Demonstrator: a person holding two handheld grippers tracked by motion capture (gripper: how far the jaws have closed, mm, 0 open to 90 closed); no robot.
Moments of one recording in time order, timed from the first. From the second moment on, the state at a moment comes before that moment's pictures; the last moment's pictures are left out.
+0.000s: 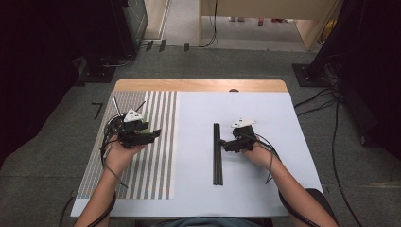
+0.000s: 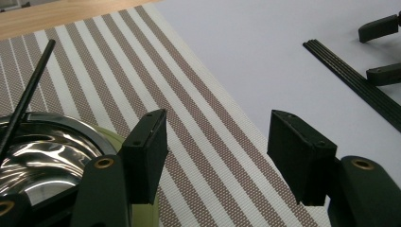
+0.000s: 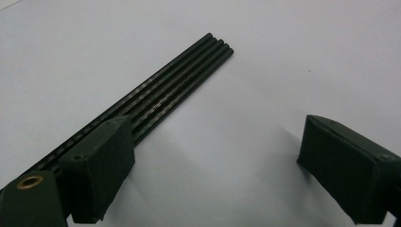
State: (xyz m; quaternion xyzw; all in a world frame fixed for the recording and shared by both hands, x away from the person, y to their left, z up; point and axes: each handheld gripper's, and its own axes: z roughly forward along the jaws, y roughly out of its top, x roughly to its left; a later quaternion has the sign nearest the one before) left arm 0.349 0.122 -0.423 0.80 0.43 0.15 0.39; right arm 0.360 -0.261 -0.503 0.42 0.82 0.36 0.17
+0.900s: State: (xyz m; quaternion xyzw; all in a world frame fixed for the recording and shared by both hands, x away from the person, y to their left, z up) left arm 0.345 0.085 -0.430 0.81 0.40 0.14 0.40; right arm 0.360 -0.261 -0.503 0.42 0.82 0.36 0.17
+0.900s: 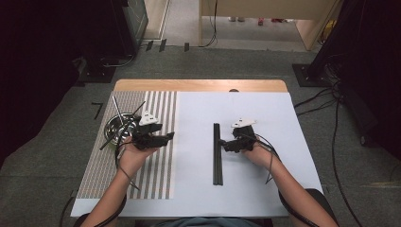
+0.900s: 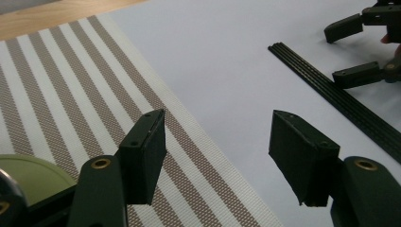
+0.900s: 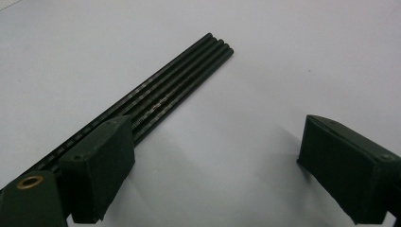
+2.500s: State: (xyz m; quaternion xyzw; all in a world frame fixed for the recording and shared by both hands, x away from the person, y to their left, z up) left arm 0.338 0.041 -0.443 0.82 0.38 0.14 0.40; right arm 0.360 -0.261 -0.503 0.42 0.82 0.36 0.17
